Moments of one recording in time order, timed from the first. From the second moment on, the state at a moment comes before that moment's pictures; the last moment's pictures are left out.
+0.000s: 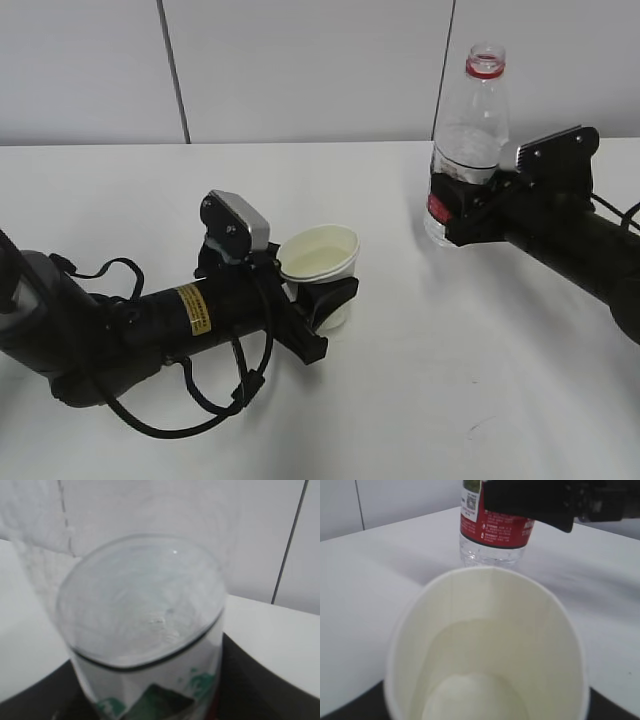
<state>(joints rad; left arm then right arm) -0.55 2.14 -0.77 0.51 -1.13 -0.21 0.10 1.97 -0.72 -0.31 -1.07 0.07</state>
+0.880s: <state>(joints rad) -0.28 2.14 -0.77 0.49 -1.12 -0.21 0.10 1.97 -0.69 -0.31 -1.07 0.17</state>
